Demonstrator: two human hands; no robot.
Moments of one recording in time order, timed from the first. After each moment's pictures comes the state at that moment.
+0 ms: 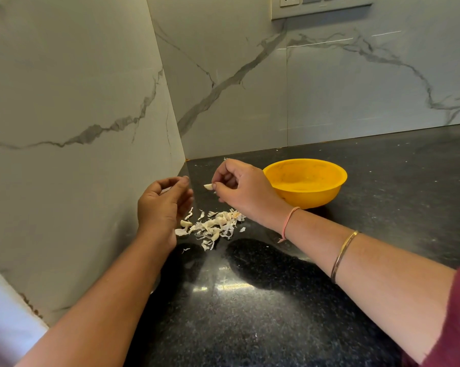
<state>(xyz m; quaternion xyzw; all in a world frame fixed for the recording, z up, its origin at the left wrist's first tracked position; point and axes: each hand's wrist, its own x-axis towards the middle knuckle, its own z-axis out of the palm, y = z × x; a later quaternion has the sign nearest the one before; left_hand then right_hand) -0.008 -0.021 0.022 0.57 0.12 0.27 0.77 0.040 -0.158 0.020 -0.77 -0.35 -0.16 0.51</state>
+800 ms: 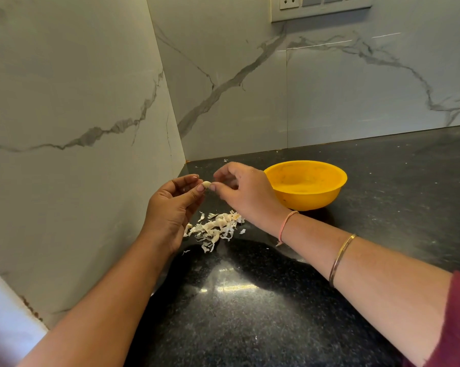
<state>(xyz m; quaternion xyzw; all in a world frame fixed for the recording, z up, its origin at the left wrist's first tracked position) -0.008 -0.025 0.021 0.57 0.03 0.21 0.80 0.043 -0.154 0.016 -0.79 -0.31 -0.20 0.50</state>
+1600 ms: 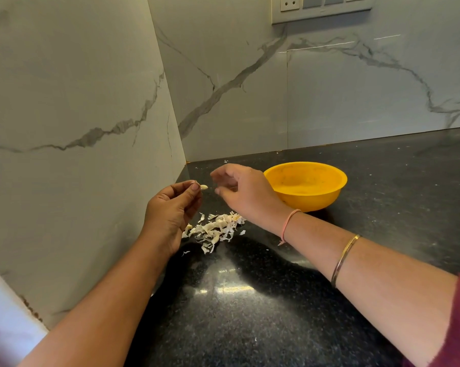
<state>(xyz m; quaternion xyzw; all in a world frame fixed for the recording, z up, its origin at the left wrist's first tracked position) -0.006 -0.023 0.018 0.57 0.08 0.21 0.79 0.043 -0.157 0.021 -0.81 -0.33 -0.17 0.46</state>
